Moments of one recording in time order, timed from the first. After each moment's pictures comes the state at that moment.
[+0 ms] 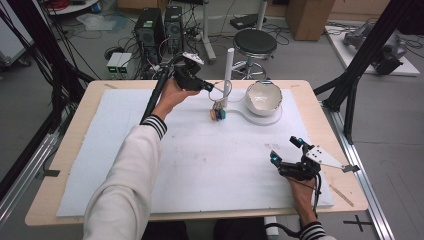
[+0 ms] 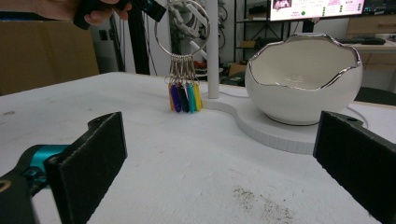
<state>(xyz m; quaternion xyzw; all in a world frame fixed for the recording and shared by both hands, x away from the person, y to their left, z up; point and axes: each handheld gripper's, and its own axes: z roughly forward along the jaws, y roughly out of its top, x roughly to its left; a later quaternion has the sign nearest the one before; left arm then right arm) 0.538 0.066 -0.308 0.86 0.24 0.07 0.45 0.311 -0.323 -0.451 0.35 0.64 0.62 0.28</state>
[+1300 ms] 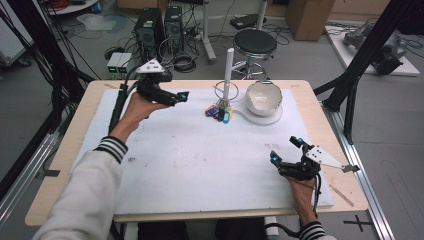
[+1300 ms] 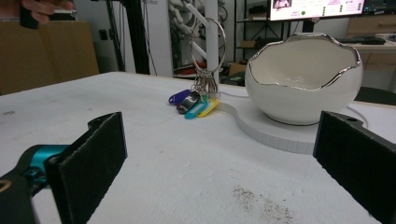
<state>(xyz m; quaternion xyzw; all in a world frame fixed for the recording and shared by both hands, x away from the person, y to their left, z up) 0.458 0.161 -0.300 0.77 0.27 0.18 0.55 0.311 -0.322 -0.451 0.35 0.64 0.62 0.29</state>
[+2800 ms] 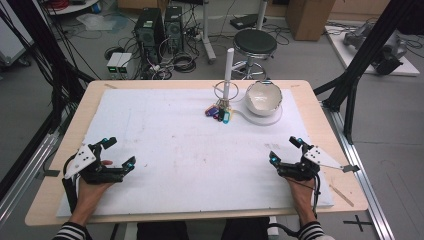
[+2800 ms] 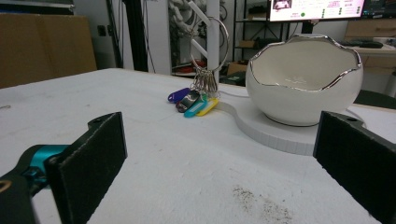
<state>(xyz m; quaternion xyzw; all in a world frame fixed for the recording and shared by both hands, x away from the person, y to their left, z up) 0.287 0.287 -0.447 0.66 0.30 0.29 0.63 0.311 -0.320 -0.451 0.34 0.65 0.61 0.30</state>
